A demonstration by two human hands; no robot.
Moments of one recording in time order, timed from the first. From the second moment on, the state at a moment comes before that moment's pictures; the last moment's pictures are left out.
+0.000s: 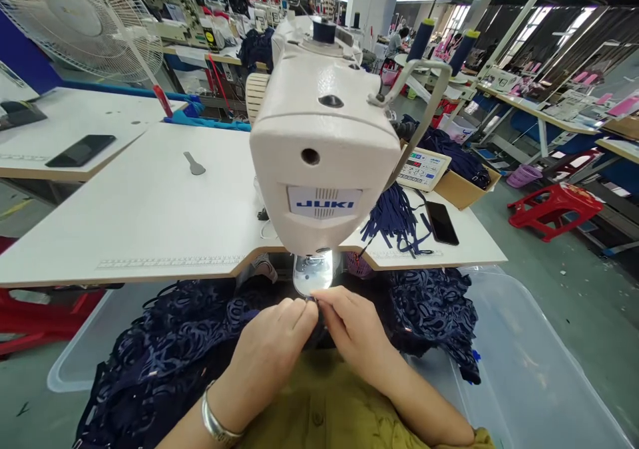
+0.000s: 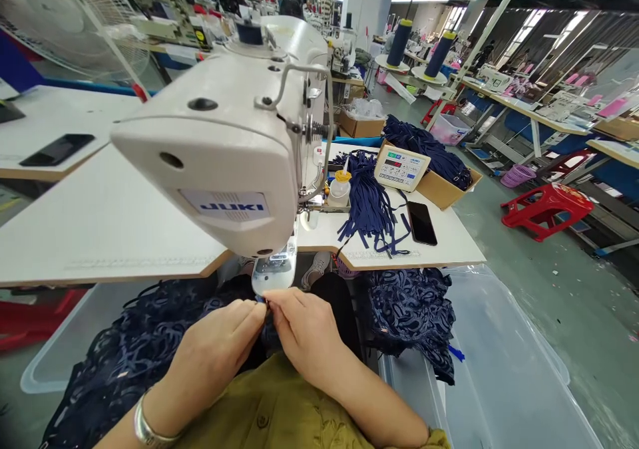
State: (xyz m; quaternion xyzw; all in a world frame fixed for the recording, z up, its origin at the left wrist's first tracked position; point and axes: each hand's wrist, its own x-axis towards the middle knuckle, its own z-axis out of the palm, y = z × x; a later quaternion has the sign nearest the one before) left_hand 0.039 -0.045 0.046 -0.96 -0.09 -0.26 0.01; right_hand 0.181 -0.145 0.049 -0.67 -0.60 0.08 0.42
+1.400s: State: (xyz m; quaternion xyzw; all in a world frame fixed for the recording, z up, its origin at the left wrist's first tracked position) left_hand 0.039 -0.030 0.014 -0.88 -0.21 -0.11 -0.41; right_hand 0.199 -0.154 -0.002 -0.64 -0.37 0.40 0.54
